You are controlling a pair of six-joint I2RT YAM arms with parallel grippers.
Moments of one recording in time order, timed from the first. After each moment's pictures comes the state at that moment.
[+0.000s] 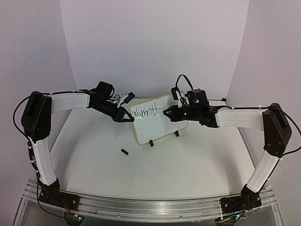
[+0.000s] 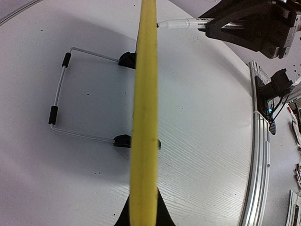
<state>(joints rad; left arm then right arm) -0.48 1.92 1.45 -0.44 0.78 0.24 0.63 1.75 1.17 0.12 -0.21 0.31</state>
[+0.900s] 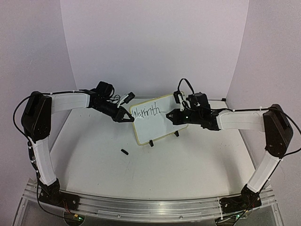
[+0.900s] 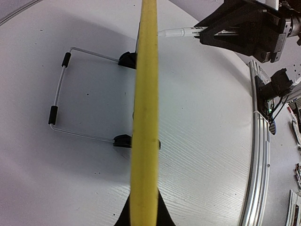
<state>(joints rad) -0.48 1.92 1.45 -0.44 0.78 0.24 0.62 1.73 1.11 0.13 -0.16 0.31</state>
